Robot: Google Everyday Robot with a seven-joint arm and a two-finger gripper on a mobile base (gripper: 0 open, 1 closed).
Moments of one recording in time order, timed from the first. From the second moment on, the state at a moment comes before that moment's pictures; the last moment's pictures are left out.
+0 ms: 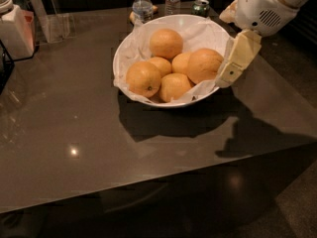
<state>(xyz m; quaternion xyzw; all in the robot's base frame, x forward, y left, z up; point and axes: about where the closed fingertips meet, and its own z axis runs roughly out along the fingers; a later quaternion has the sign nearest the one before) 0.535 -0.140 0.982 -0.62 0.74 0.06 0.25</state>
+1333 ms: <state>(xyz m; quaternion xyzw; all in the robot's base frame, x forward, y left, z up) 0.552 -0.132 0.958 -0.61 0.75 0.07 0.25</state>
